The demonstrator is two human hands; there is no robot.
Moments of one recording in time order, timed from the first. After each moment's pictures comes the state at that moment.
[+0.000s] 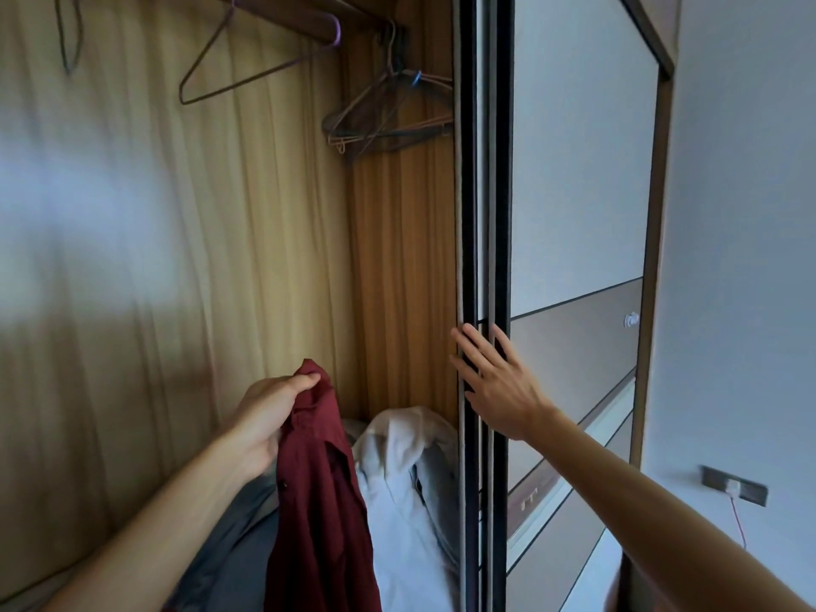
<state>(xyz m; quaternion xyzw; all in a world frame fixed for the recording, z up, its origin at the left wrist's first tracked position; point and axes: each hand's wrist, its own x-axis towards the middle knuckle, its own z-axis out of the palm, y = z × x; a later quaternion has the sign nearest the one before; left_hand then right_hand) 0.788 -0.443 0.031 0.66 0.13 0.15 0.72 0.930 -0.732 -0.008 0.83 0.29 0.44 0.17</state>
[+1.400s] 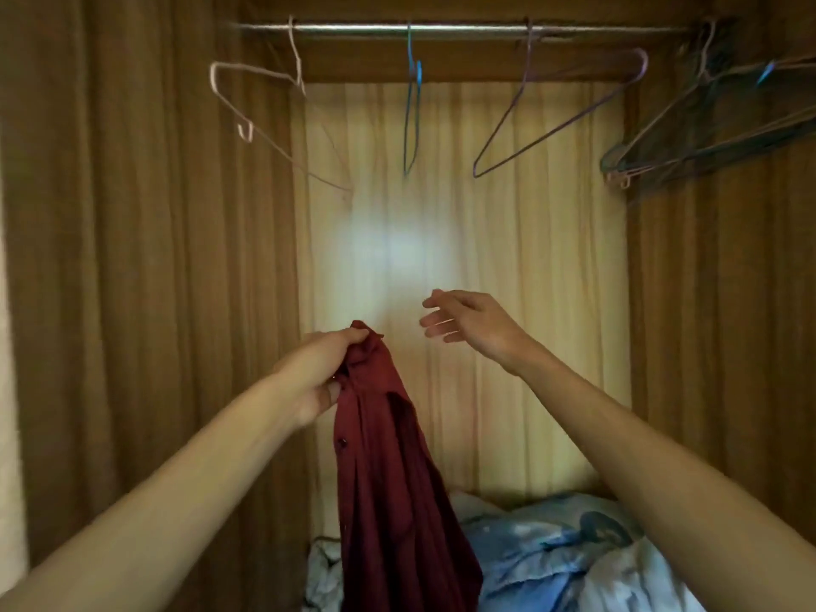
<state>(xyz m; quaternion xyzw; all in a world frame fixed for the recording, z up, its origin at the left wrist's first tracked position) 0.641 -0.330 0.150 0.61 0.27 0.39 0.63 0.838 -0.407 0.165 0.61 0.55 -0.07 -0.57</state>
